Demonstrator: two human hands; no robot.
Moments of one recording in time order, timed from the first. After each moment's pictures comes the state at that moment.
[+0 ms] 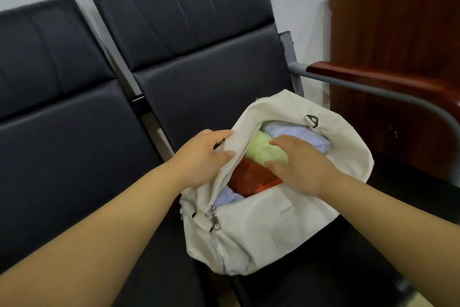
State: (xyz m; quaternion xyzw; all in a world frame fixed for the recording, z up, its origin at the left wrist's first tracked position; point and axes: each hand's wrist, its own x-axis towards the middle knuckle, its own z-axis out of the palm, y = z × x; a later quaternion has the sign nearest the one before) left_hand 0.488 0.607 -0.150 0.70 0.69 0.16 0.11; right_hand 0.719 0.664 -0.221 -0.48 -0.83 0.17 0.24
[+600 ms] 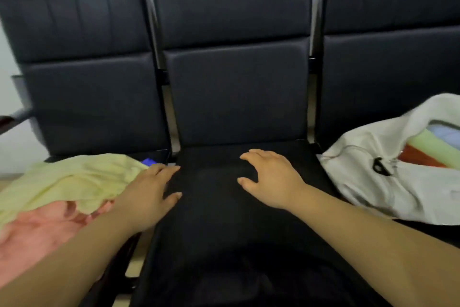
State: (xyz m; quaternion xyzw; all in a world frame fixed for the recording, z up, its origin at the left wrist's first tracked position) left_hand 0.234 0.145 -0.201 0.46 0.88 0.10 0.01; right_hand 0.431 0.374 -0.200 -0.22 -0.96 0.13 0.10
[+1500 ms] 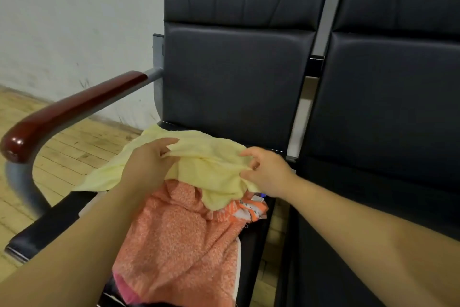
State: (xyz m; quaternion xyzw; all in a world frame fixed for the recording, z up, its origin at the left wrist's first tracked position) left_hand -0.004 -0.049 -0.230 0.16 0.93 0.33 -0.04; right_hand 0.095 0.219 -0.256 -0.08 -0.93 0.37 0.04
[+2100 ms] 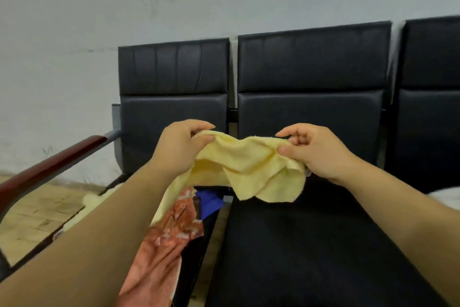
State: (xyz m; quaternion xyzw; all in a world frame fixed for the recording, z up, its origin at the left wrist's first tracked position) left_hand 0.155 0.106 -0.055 0.39 0.82 0.40 -0.11; right_hand 0.345 0.333 -0.059 -0.13 -0.85 0.47 0.21
